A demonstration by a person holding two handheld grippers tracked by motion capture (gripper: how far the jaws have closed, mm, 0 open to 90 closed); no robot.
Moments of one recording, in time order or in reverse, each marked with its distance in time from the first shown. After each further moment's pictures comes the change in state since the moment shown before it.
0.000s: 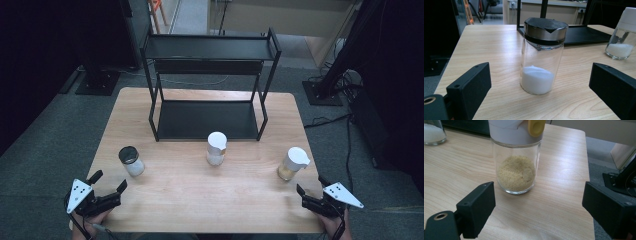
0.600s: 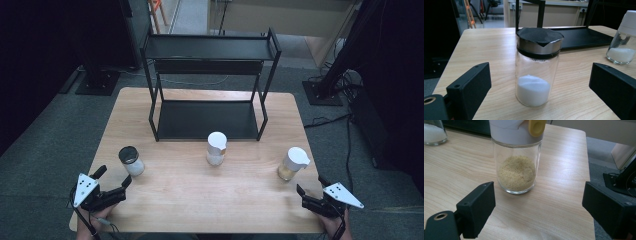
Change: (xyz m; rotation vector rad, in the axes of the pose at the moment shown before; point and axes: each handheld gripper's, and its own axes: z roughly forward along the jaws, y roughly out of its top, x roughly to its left) left arm -0.011 0.014 0.013 0.002 0.006 0.009; right arm 0.000 0.000 -0.001 -0.001 0.004 0.000
